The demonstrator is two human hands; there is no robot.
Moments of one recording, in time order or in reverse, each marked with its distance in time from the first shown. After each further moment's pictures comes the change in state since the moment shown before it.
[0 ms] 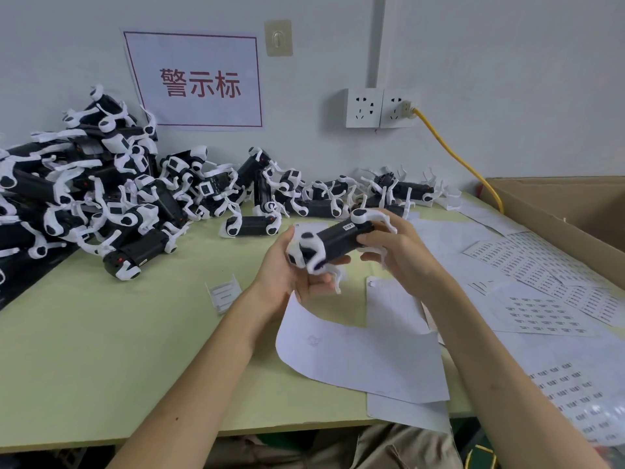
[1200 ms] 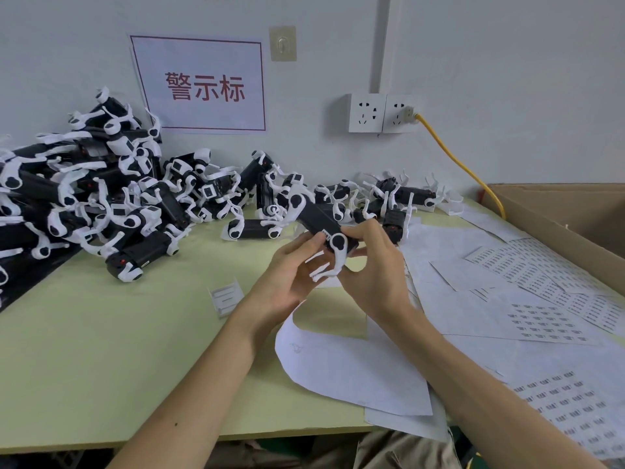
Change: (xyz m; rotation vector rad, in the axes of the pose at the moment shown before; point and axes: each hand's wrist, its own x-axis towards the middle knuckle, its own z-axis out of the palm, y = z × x) left_hand 0.001 -0.007 0.003 0.045 -0.034 0.235; right_hand -0.013 0.031 0.049 -0.763 0.367 -0.805
